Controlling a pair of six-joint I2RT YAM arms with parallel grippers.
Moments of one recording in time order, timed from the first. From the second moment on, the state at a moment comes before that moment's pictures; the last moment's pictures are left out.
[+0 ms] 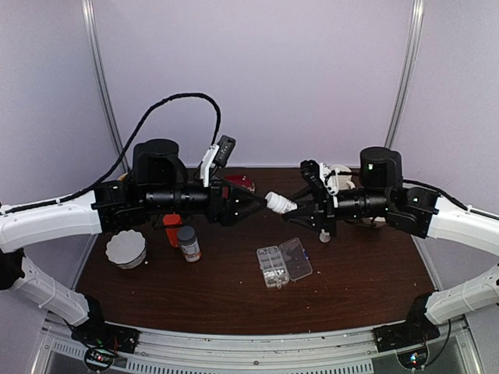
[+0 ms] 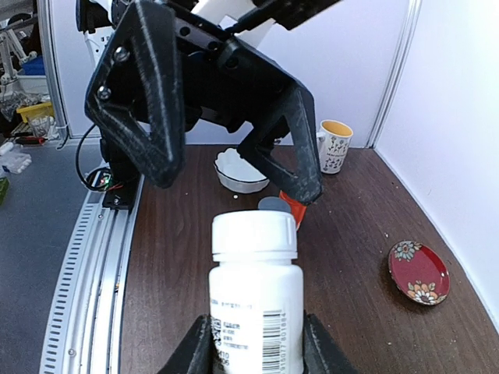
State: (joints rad) left arm -1.01 1.32 1.12 -0.02 0.29 -0.38; right arm 0.82 1.15 0.96 -0.08 -0.54 -0.28
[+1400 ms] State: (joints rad) left arm -1.00 1.37 1.12 -0.01 0.39 -0.81; right arm 0.95 1.22 1.04 -0.17 -0.28 -0.47
